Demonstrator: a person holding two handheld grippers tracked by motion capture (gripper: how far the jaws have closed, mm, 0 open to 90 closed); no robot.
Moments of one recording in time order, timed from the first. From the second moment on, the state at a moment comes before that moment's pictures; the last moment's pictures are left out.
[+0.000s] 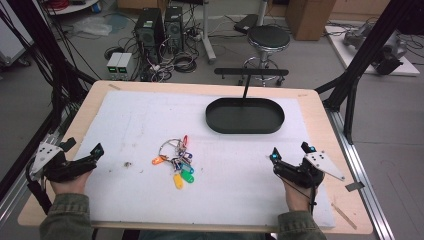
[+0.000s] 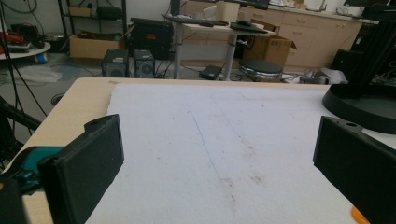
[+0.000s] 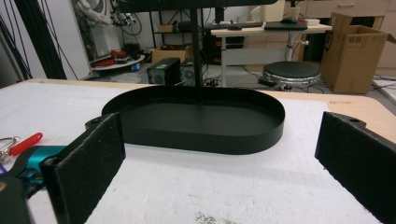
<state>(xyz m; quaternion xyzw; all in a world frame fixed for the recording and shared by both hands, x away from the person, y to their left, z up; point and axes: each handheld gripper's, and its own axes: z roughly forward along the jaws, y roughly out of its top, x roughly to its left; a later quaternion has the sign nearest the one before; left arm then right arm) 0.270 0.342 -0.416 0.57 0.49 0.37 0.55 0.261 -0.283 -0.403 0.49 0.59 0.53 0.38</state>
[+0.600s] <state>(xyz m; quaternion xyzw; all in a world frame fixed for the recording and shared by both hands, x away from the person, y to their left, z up) 0.273 0.342 -0.415 0.57 0.50 0.35 0.55 0.262 -0.282 -0.404 0.49 0.59 0.52 0.37</state>
